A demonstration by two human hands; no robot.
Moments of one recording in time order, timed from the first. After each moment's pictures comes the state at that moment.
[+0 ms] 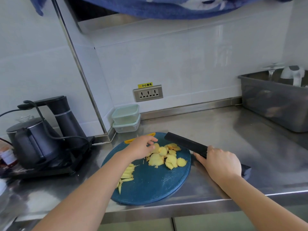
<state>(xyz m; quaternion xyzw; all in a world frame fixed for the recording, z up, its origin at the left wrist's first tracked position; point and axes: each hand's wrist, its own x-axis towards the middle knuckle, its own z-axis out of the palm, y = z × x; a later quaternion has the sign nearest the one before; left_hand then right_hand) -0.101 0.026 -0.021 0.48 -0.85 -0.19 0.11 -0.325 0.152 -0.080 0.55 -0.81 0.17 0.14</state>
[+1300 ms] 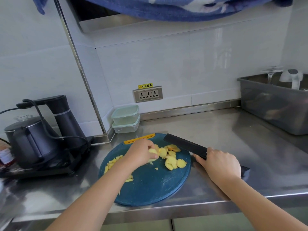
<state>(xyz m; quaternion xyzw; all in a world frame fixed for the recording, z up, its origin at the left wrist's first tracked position) -0.104 0.057 -0.014 0.51 -0.84 -0.15 0.12 -0.324 0.153 -0.077 0.55 -0.80 0.16 0.15</state>
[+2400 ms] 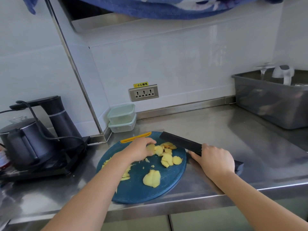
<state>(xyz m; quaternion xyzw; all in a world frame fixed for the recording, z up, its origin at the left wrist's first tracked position) -0.110 0.043 -0.016 0.49 -0.85 -0.17 0.07 -0.323 0.155 -0.074 0.55 -0.81 0.17 0.13</state>
